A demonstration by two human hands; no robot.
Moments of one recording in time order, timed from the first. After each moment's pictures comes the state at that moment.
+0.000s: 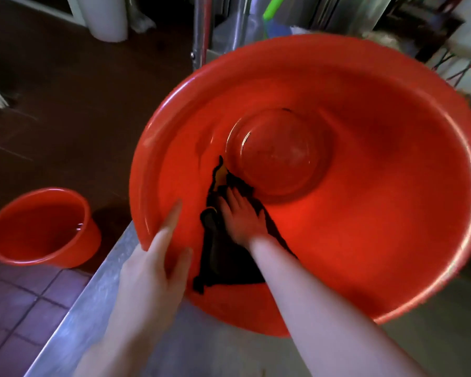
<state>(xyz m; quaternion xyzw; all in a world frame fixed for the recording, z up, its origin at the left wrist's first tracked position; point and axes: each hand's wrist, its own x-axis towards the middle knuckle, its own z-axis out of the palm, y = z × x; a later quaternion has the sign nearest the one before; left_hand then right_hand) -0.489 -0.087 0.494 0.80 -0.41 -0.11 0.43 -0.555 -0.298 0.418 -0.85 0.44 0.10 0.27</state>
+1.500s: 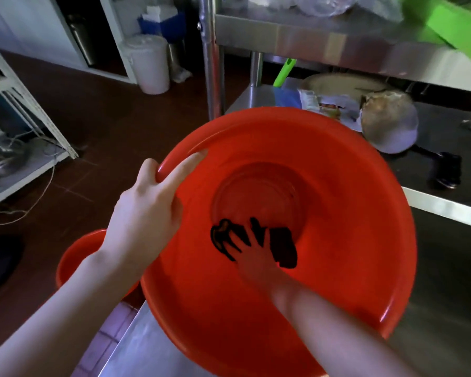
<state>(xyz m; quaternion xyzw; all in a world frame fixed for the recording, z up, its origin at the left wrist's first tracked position) -0.399 -0.192 0.650 0.81 -0.53 0.09 0.23 -0.532 -0.344 0.428 -0.96 0.22 0.15 0.00</state>
